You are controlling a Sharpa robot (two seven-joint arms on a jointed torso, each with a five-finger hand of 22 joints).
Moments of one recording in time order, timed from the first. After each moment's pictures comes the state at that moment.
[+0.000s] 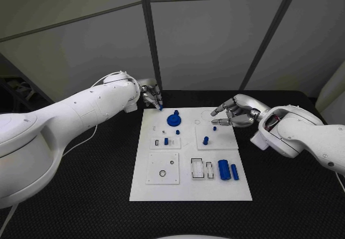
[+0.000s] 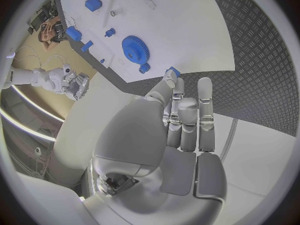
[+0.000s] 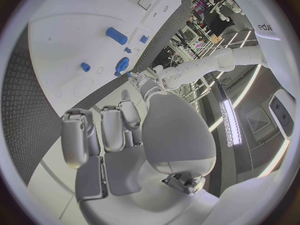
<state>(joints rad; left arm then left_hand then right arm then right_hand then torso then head) 1.32 -0.40 0.05 0.62 -1.29 0.12 0.11 1.49 0.05 0.14 -0.14 0.05 1.24 0.09 0.15 0.13 1.31 0.02 0.20 0.13 1.29 -0.04 1.27 0.80 0.18 0.98 0.08 0.77 0.98 1.23 -0.84 0.04 1.54 -1.05 -0.23 -0.06 1.32 -0.12 0.20 0.16 0.13 0.97 0.11 0.07 0.16 1.36 0.03 1.19 1.26 1.46 -0.04 1.34 1.22 0.02 1.47 0.07 1.50 1.31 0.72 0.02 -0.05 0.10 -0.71</state>
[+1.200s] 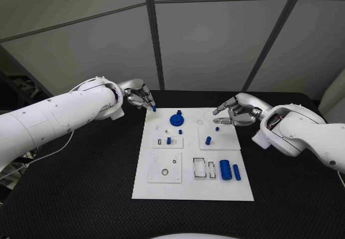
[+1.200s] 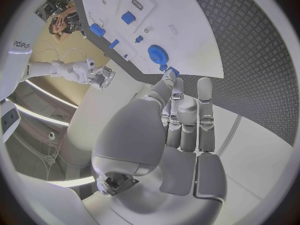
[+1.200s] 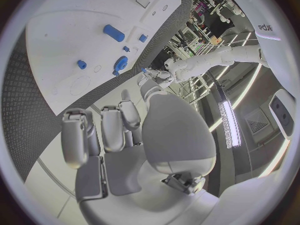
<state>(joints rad) 1.28 -0.74 0.04 1.09 -1.15 -0.02 0.12 1.46 0.05 0.14 -0.15 0.05 1.25 0.08 0.14 0.13 1.32 0.02 0.21 0.15 1.30 -0.04 1.28 0.80 0.18 0.99 0.08 0.77 0.99 1.23 -0.85 0.04 1.54 -1.05 -0.23 -0.06 1.32 -0.12 0.20 0.16 0.13 0.97 0.11 0.07 0.16 1.36 0.03 1.19 1.26 1.46 -0.04 1.34 1.22 0.02 1.47 0.07 1.50 1.31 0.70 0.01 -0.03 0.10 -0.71</state>
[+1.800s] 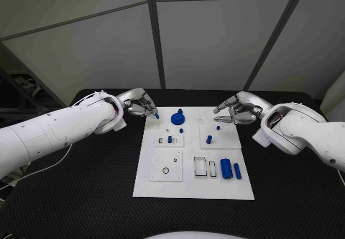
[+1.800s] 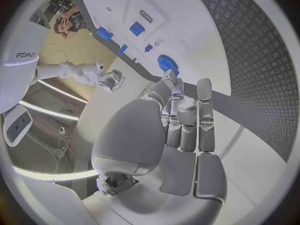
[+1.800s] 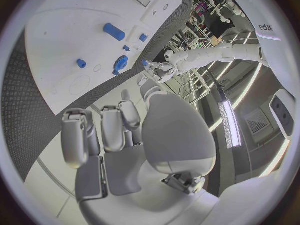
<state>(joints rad) 1.21 -0.78 0.02 1.15 -1.11 -0.14 0.23 1.46 0.04 0.15 -0.16 0.05 1.25 0.08 0.14 0.13 1.32 0.02 0.21 0.16 1.30 -0.04 1.28 0.79 0.18 0.99 0.07 0.77 0.99 1.23 -0.85 0.04 1.53 -1.05 -0.23 -0.06 1.32 -0.12 0.20 0.16 0.13 0.98 0.12 0.07 0.16 1.36 0.03 1.19 1.26 1.46 -0.04 1.34 1.22 0.02 1.47 0.07 1.50 1.31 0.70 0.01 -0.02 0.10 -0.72</state>
